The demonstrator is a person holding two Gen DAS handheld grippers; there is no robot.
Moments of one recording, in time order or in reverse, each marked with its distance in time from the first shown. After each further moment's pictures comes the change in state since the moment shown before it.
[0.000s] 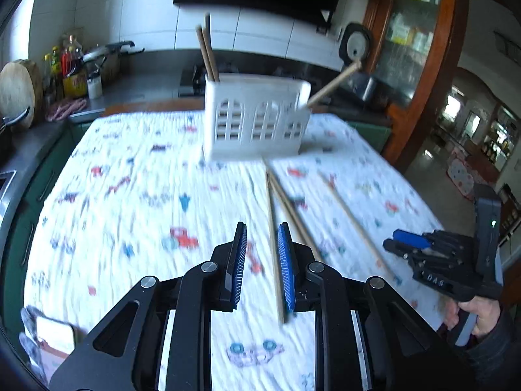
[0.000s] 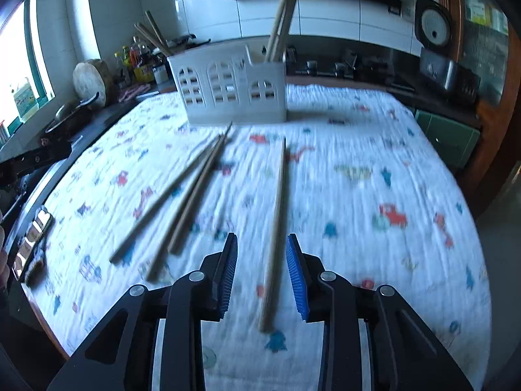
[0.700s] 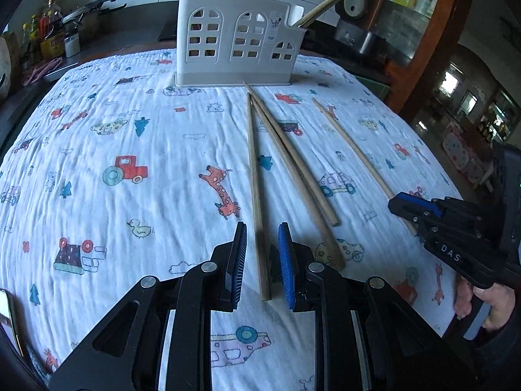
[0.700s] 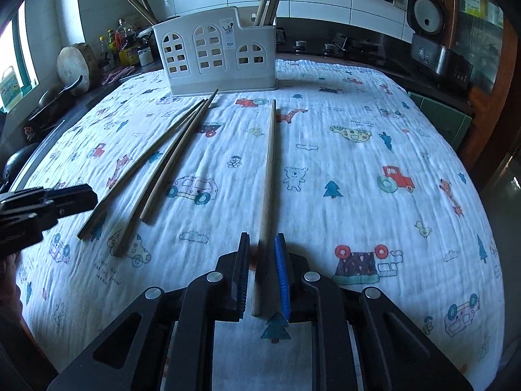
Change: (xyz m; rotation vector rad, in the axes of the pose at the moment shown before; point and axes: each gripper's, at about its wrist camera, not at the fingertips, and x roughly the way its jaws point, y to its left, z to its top) left arm 0.071 -0.015 -0.051 -0.007 0.166 -0.050; right arm 0.028 0.004 -0.022 0.016 0.056 -0.089
